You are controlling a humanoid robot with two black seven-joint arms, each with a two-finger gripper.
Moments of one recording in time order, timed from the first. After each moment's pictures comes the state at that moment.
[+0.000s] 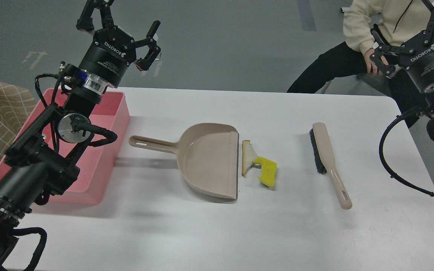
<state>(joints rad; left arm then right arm) -0.61 0.31 -1.13 -1.07 0.23 -0.49 -0.30 0.62 -0.32 1.51 0.95 -0.26 0.49 -0.18</state>
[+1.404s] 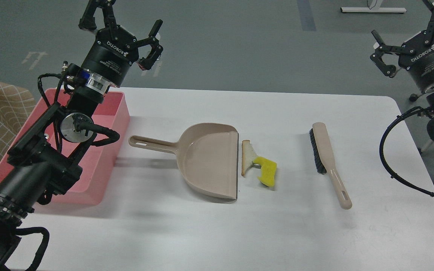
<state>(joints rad) -0.61 0.29 -1.13 -1.07 0.23 -0.49 -0.30 0.62 -0.32 1.51 0.95 -0.26 0.49 -0.18</state>
